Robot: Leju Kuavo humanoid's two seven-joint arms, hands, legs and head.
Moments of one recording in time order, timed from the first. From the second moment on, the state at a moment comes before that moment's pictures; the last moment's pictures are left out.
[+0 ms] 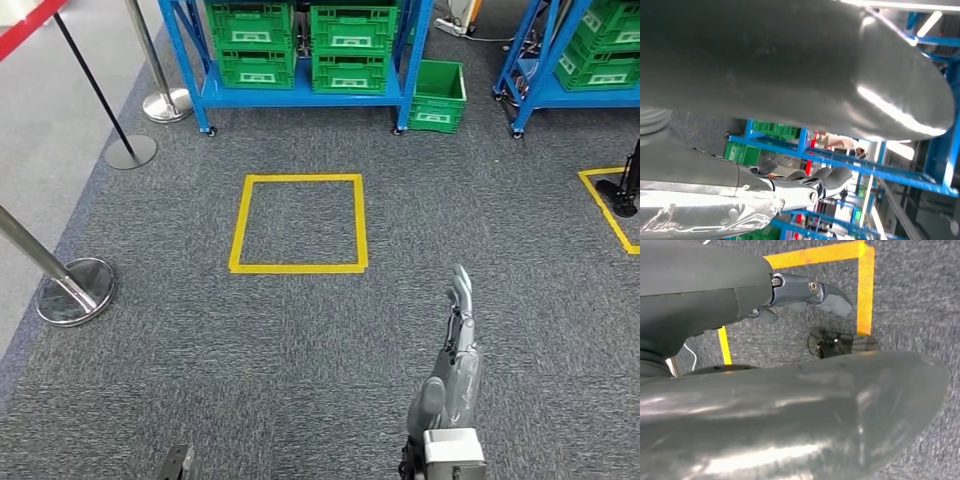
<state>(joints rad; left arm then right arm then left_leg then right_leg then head) -0.03 -0.24 1.22 -0.21 -0.94 -0.15 -0.30 0.06 0.04 0.65 -1.71 0.36 -0.58 -0.45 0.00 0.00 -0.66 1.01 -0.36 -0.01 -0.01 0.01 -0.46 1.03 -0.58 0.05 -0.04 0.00</state>
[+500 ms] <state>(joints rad) -0.04 -0.24 1.22 -0.21 -0.94 -0.14 -0.30 0.06 0.03 0.65 -1.72 0.36 -0.59 -0.45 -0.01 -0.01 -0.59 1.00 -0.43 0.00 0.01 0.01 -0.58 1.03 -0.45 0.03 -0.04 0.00</state>
